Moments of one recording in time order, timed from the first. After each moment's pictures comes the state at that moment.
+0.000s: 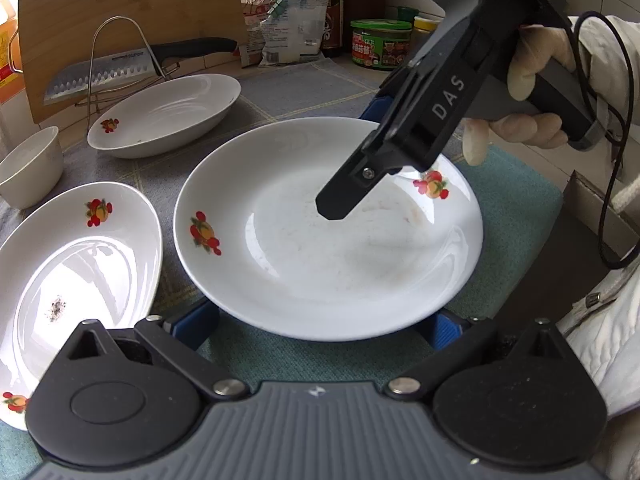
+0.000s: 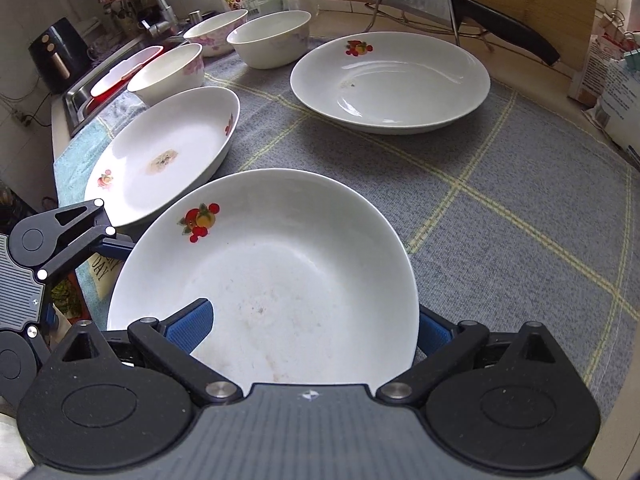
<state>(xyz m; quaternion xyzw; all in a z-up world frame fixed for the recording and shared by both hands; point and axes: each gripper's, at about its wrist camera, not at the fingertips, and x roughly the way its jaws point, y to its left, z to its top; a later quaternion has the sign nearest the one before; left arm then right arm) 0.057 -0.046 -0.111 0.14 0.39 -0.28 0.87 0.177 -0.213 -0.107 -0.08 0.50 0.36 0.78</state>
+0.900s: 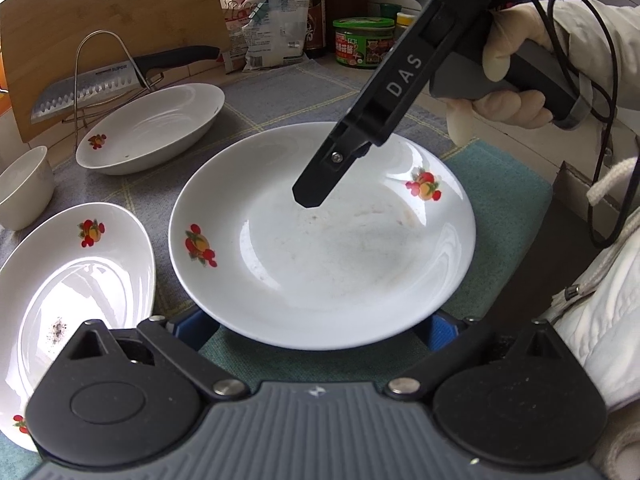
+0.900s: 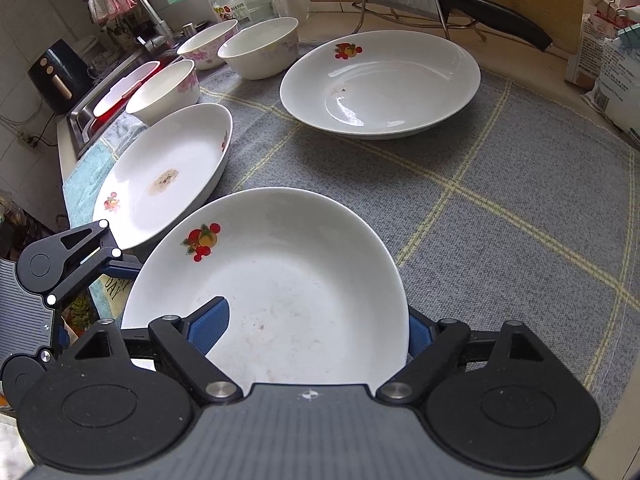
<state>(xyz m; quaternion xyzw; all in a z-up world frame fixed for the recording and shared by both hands) 0.060 -0.052 -0.103 0.15 0.39 -0.30 0.86 0.189 -0.223 -0.102 -0.05 0.52 0.36 0.78</state>
